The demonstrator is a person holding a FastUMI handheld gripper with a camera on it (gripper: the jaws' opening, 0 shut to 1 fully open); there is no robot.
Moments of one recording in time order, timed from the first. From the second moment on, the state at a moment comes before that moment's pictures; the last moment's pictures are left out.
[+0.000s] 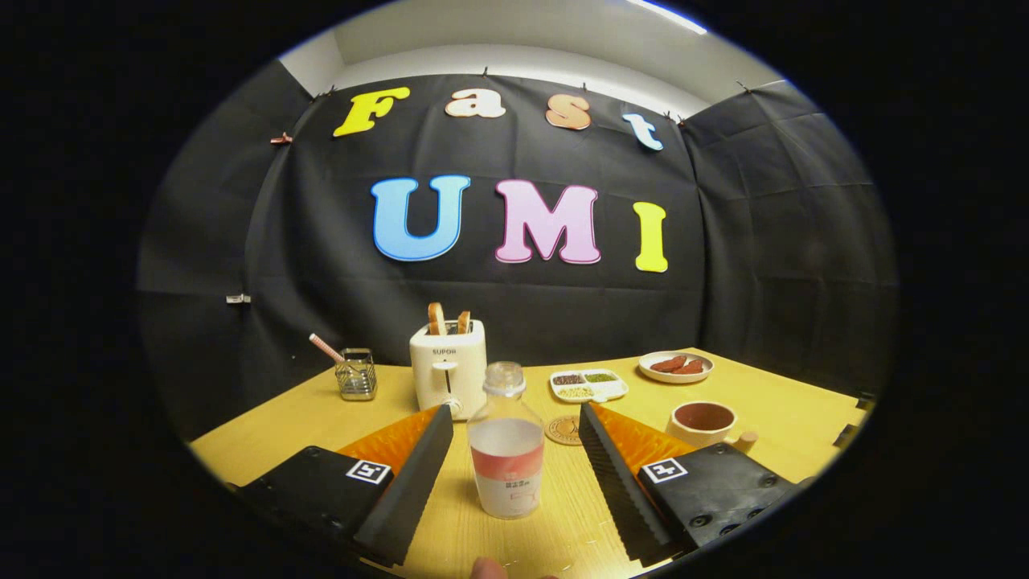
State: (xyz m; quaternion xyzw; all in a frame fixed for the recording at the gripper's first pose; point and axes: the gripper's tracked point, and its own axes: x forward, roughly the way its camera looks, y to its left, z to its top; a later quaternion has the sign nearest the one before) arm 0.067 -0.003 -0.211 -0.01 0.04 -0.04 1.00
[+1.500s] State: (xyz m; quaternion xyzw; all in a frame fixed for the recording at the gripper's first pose) arm 0.091 -0.030 -0.193 0.37 0.09 -0.03 0.93
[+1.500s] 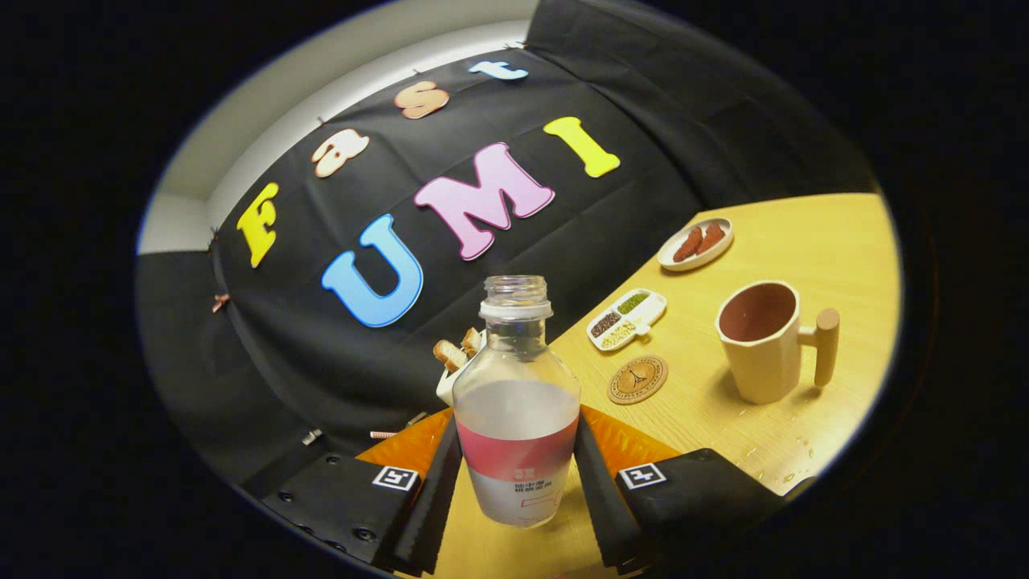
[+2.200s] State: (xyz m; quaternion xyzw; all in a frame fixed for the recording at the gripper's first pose) arm 0.107 -0.070 -0.192 0.59 0.06 -0.08 0.80
